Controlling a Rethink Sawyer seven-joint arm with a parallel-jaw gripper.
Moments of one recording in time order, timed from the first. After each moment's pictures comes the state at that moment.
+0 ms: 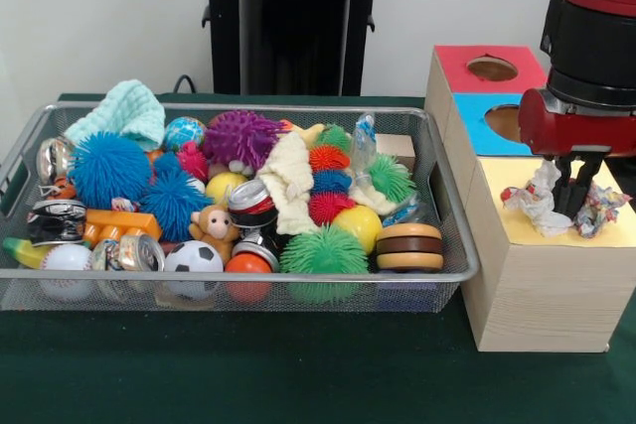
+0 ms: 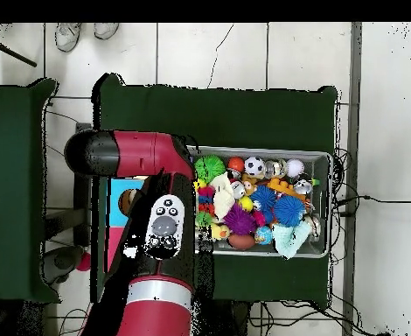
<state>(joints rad) 0.16 -0.42 -0.18 1.23 0.17 0.63 1.65</state>
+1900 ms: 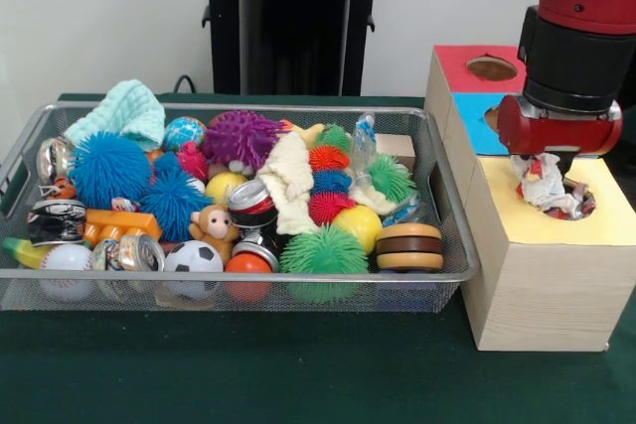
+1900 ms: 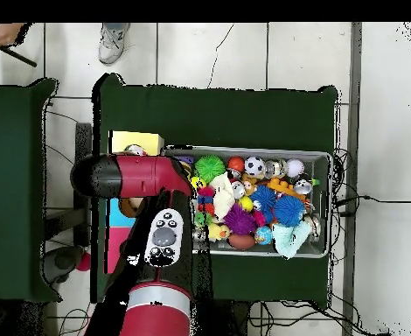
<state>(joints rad) 0.16 -0.44 -0.15 1.38 0.14 0.52 1.65</state>
